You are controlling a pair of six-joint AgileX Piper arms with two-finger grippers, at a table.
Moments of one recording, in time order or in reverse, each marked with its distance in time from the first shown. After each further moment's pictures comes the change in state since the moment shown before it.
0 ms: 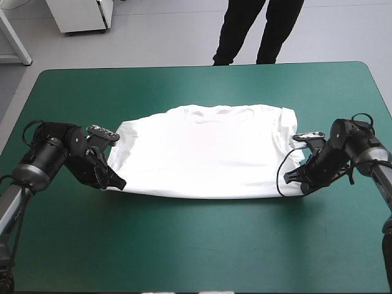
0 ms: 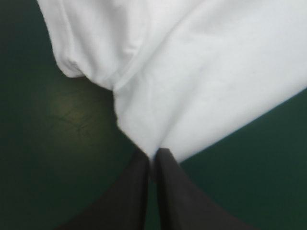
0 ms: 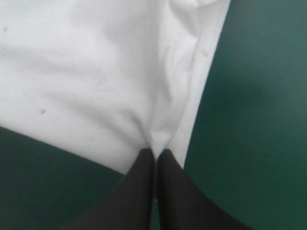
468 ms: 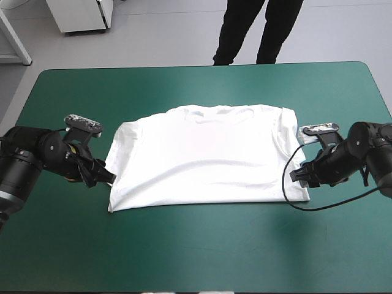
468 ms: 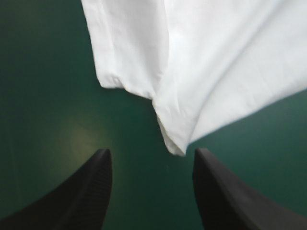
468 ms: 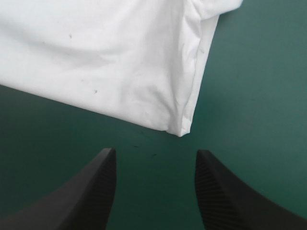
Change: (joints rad) left arm 0.000 -0.167 -0.048 0.035 0.016 -0.069; right arm 0.000 -0.221 -0.004 0.002 0.031 0.020
